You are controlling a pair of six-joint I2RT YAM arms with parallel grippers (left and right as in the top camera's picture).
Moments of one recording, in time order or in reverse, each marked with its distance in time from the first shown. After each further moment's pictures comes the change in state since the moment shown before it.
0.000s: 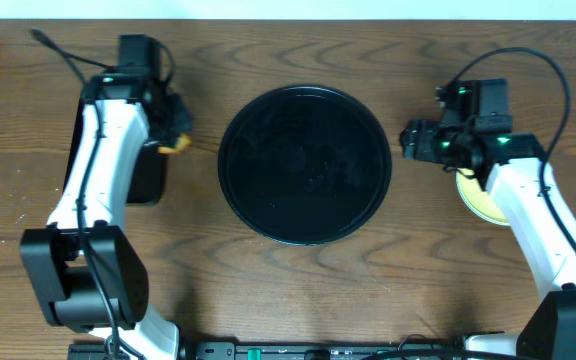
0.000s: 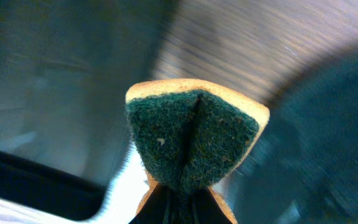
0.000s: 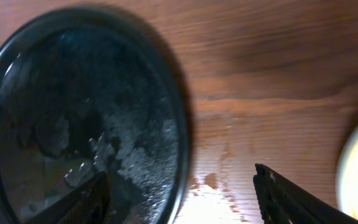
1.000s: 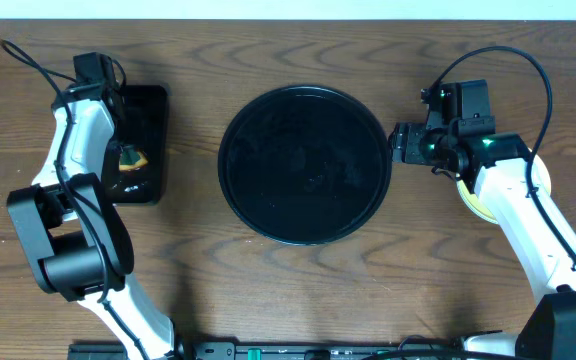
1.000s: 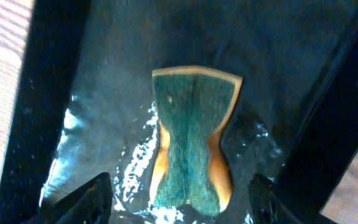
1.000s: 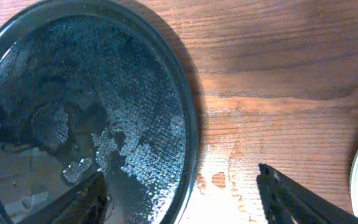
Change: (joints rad) left arm 0.187 0.187 -0.038 0.170 -0.094 0.239; right arm 0.055 0.002 0.000 0.001 0.053 0.003
